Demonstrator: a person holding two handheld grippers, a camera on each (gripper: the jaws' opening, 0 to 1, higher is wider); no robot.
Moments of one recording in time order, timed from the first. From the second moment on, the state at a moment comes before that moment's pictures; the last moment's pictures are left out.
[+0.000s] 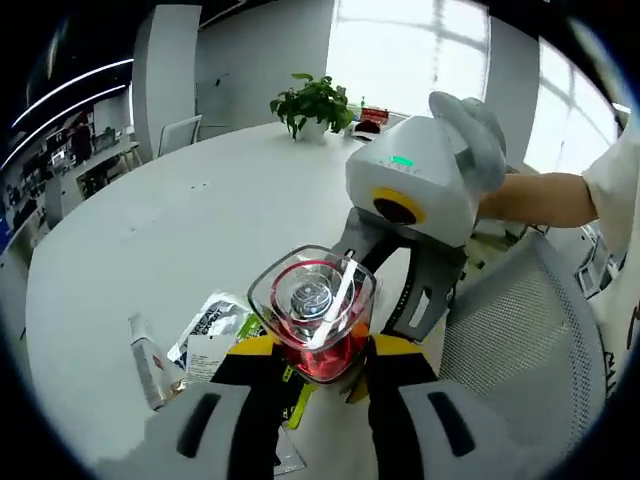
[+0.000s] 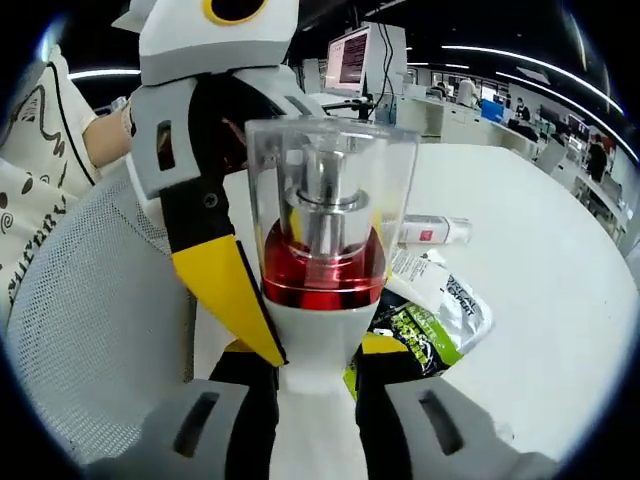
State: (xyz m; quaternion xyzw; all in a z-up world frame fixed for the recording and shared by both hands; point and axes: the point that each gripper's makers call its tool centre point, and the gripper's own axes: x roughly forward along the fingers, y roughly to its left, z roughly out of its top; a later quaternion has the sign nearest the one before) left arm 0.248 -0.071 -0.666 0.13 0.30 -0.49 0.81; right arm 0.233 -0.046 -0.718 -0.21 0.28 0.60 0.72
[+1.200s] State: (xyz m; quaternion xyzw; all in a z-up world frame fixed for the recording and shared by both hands) left arm 0.296 -0.080 -0.665 0.13 0.28 -0.46 0.83; right arm 0.289 -0.058 -0.725 -0.26 0.28 0.59 0.71
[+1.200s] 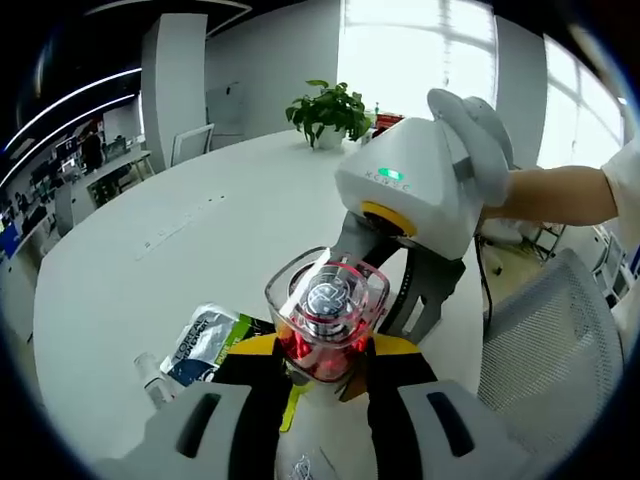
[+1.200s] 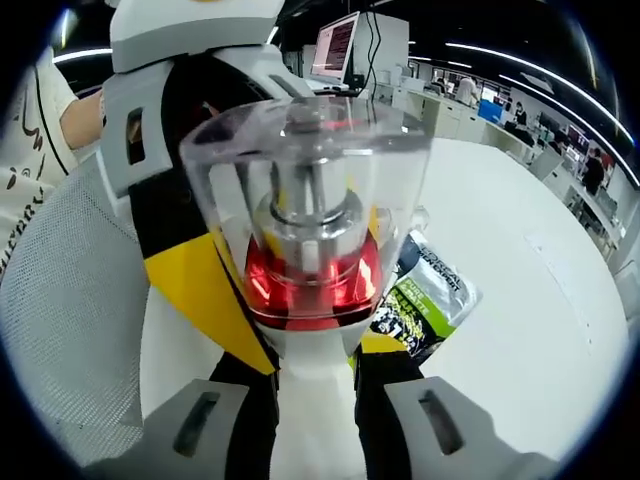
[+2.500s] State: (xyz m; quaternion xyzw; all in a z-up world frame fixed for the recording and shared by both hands) left arm 0.290 -0.089 -0.660 0.12 0.23 -0.49 0.83; right arm 0.279 -0.069 -0.725 -0.28 0.28 0.64 0.65
